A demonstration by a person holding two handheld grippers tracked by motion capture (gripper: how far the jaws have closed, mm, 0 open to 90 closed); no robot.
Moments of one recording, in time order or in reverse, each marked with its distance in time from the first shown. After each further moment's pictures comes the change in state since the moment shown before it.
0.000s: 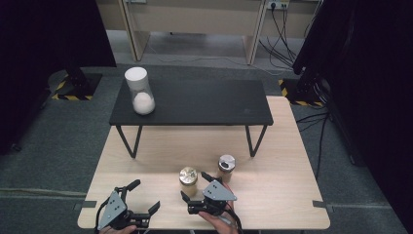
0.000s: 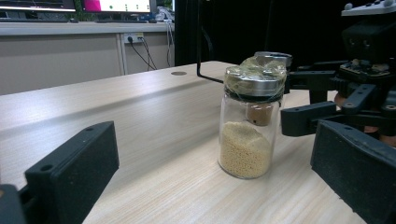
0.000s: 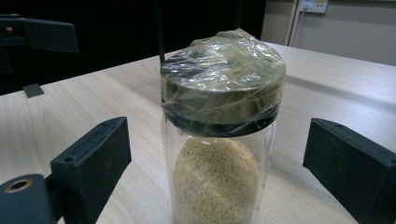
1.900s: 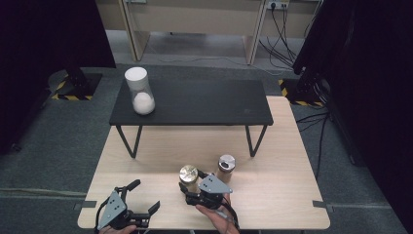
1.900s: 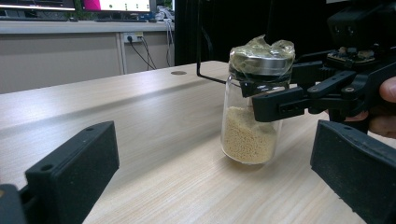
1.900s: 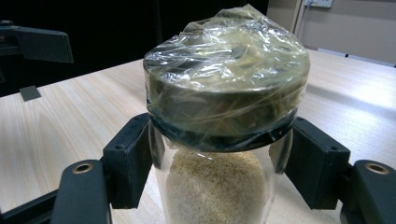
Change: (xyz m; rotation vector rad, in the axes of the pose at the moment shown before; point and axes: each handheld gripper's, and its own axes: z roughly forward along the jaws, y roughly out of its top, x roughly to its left) left arm 0.000 0.000 0.000 -0.001 -0.002 -0.005; right arm -0.002 0.017 0.010 0.033 0.009 -0.012
